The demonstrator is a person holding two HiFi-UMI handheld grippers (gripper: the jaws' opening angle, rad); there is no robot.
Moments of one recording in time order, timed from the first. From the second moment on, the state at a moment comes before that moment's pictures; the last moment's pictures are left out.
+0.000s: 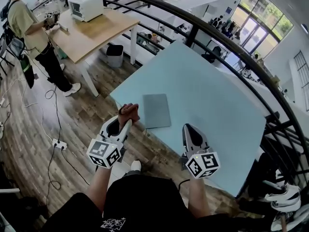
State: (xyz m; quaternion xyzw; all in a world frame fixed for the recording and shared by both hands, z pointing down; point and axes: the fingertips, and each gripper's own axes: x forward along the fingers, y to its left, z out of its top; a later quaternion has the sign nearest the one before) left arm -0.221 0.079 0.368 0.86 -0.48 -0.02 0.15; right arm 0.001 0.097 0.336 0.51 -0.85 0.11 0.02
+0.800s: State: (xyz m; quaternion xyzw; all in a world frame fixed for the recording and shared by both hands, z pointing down) left arm -0.217 0.001 0.385 0.86 -0.48 0.00 0.18; right arm 0.007 -0.008 0.364 0.51 -0.85 0.14 0.03
